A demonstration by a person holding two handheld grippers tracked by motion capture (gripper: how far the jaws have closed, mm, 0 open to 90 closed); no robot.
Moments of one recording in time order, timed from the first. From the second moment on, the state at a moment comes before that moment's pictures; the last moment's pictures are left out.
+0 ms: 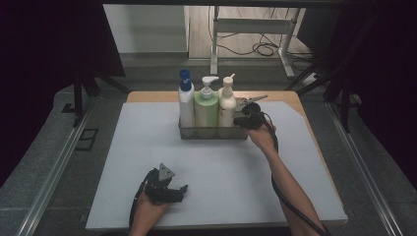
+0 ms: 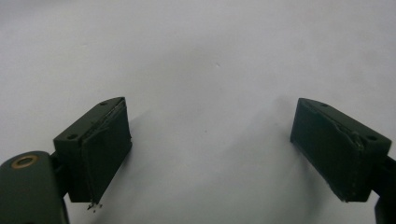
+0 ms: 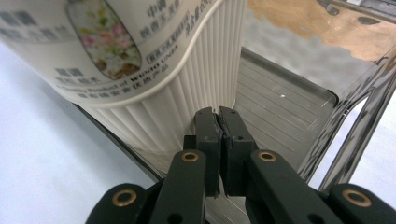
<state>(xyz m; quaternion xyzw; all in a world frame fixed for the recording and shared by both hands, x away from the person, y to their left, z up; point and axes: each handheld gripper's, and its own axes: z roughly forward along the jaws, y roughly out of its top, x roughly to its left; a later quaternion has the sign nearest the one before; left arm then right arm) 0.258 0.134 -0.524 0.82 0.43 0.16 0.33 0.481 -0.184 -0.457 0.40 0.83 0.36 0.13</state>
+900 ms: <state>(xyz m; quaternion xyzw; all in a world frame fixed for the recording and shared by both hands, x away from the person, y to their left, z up) 0.258 0.134 -0.524 0.82 0.43 0.16 0.33 0.475 -0.182 -0.453 0.39 0.84 0.37 0.12</state>
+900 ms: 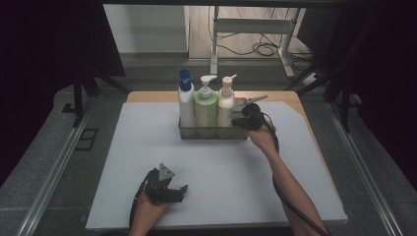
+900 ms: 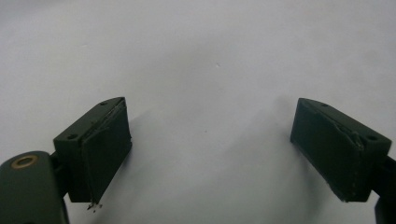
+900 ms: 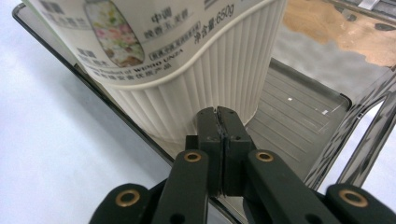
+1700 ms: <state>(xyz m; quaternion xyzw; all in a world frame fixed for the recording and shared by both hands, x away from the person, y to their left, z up) 0.258 0.134 -0.524 0.82 0.43 0.16 0.33 0.468 -0.188 -0.445 0.38 0.84 0.36 0.14</state>
